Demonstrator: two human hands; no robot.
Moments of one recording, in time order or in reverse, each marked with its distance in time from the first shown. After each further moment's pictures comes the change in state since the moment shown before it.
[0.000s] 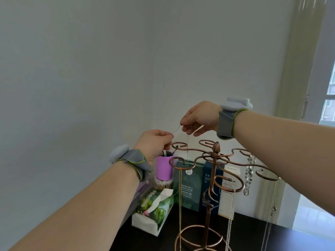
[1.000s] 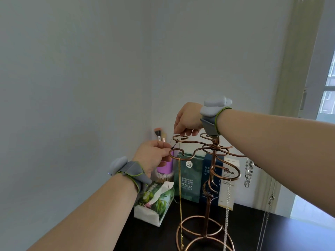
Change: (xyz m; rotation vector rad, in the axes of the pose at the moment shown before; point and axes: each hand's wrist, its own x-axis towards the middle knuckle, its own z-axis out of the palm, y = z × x) left_hand -0.007 -0.049 -0.004 -0.062 -0.042 -0.082; right_hand 0.003 -0.006 0.029 -0.408 -0.071 -0.025
